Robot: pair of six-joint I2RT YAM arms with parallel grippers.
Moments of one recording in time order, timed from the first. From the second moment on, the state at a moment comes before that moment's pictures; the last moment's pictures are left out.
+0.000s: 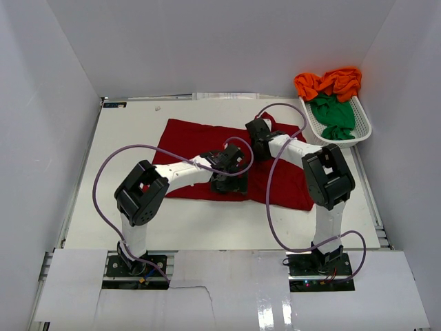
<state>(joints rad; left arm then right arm) -0.85 1.92 1.30 -0.49 0.01 -0.68 0.52 1.96 1.33 -0.41 0.26 0.44</state>
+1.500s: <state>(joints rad) -0.89 1.94 1.34 -0.53 -0.06 -0.62 0.33 1.78 1.28 -0.53 0.25 0.35</state>
